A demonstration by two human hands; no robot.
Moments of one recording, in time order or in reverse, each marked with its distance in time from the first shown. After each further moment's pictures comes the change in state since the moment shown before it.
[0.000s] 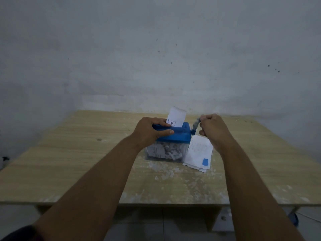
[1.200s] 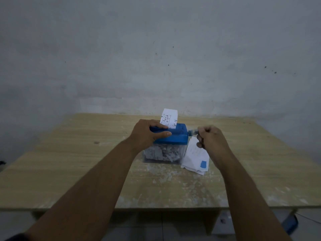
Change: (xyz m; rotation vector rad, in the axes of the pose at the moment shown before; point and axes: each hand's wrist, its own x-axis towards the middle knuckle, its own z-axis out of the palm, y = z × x) left_hand 0.003 -0.003 0.002 0.028 0.020 0.003; right_hand -0.014 0.032 -0.003 0.116 -0.003 0.016
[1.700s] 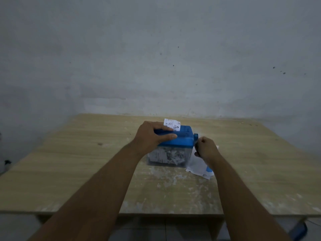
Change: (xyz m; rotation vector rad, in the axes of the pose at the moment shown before) left_hand -0.002 -0.003 0.001 -0.037 0.017 0.044; right_hand 0.071 0.078 0.032 -0.117 -0.003 0.192
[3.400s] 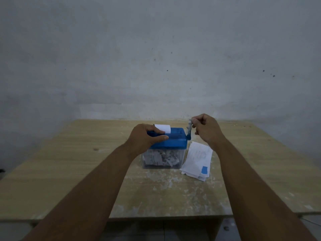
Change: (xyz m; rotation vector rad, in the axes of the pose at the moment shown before) left_hand 0.008 0.002 -0.008 0.063 -0.017 -0.032; right_hand -0.003 -0.073 -0.035 -0.040 0.044 -0.403
